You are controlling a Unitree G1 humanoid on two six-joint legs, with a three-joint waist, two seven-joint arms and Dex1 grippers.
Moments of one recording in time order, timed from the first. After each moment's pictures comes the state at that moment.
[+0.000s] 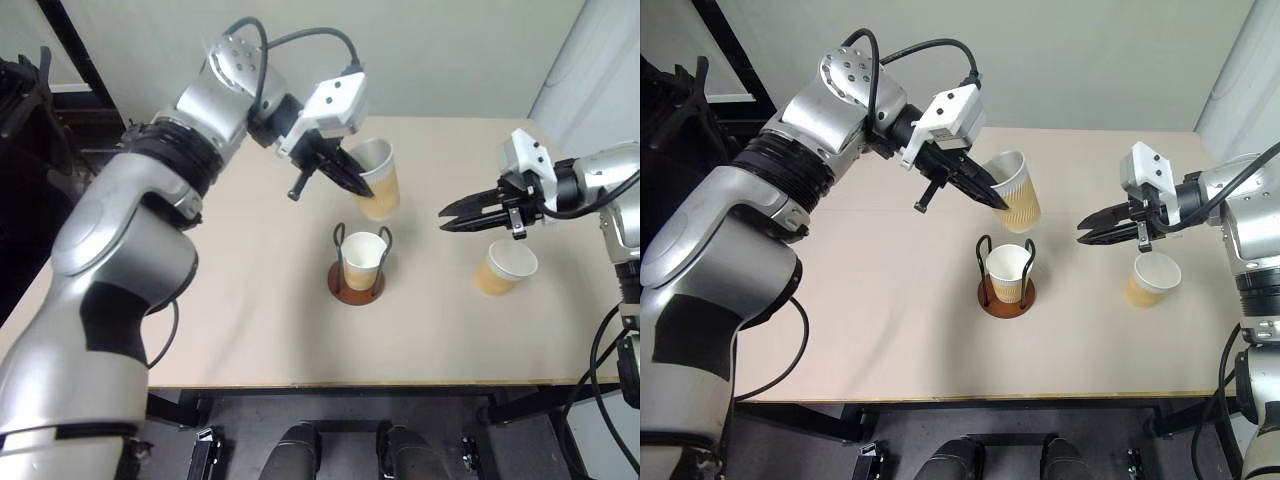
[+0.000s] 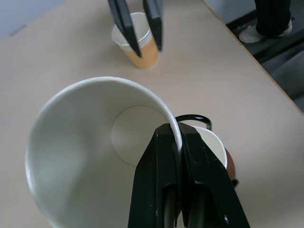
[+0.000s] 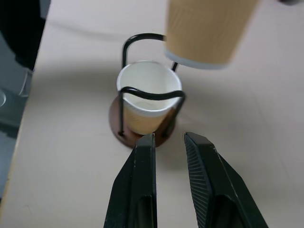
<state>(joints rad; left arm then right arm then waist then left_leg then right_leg) -1.68 0.61 -0.99 0.94 -0.67 -0.10 -1.58 -0.97 -0.89 0.14 0.32 0.24 0.33 1.55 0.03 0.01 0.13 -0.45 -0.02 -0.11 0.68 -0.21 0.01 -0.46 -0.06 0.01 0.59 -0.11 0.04</state>
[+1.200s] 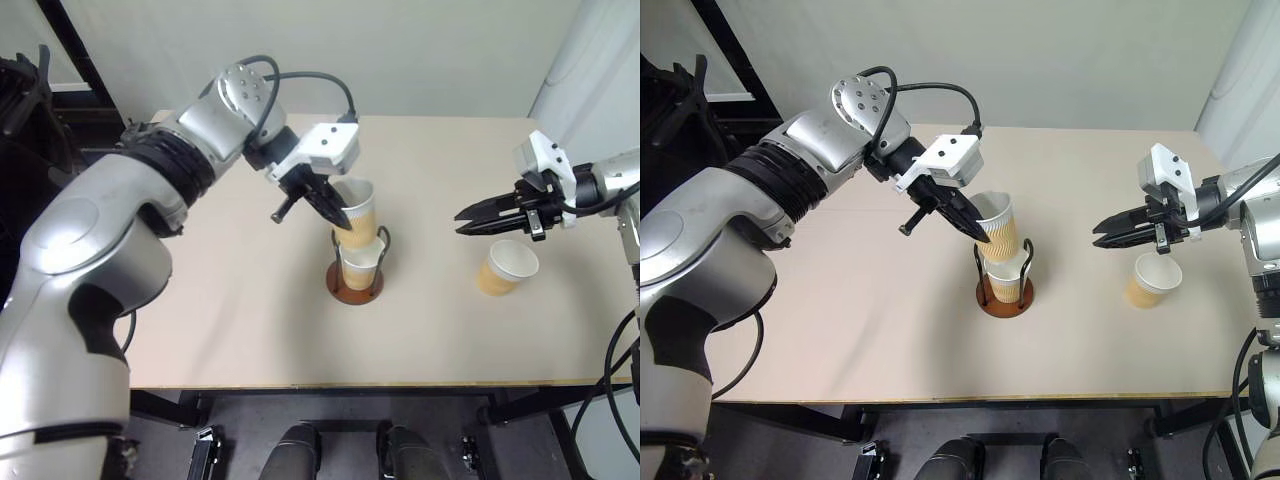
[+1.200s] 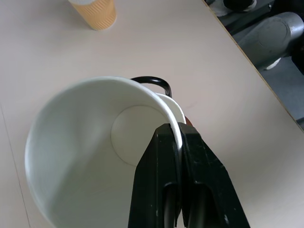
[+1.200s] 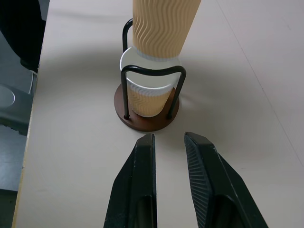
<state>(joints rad) -1.70 0.66 -1.27 0.88 -0.78 -0.14 -1.58 -0.96 -0.94 0.14 0.31 0.25 0.37 1.60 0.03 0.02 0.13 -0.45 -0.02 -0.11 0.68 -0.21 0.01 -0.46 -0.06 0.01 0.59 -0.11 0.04</state>
